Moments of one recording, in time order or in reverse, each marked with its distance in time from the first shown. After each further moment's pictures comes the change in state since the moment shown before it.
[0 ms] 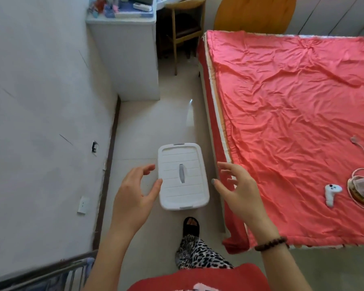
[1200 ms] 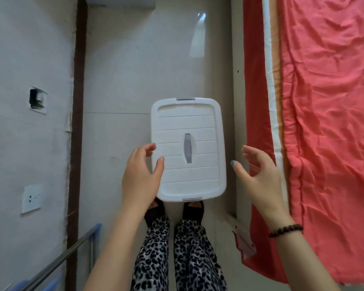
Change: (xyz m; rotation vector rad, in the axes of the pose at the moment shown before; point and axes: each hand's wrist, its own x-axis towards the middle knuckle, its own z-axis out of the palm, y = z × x) left_hand 0.182 -0.262 0.247 -0.024 -0.103 -0.456; right_hand 0.189 0.266 0.181 -0.089 -0.005 0.345
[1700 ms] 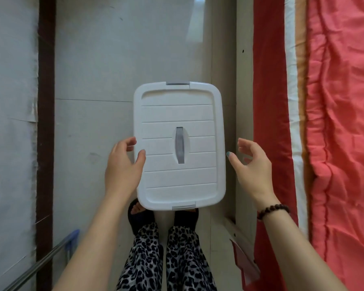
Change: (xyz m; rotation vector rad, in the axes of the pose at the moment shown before) left_hand 0.077 -0.094 0.094 0.023 0.014 -0.115; right_hand 0.080 0.111 0.062 -0.053 -0.037 0.159
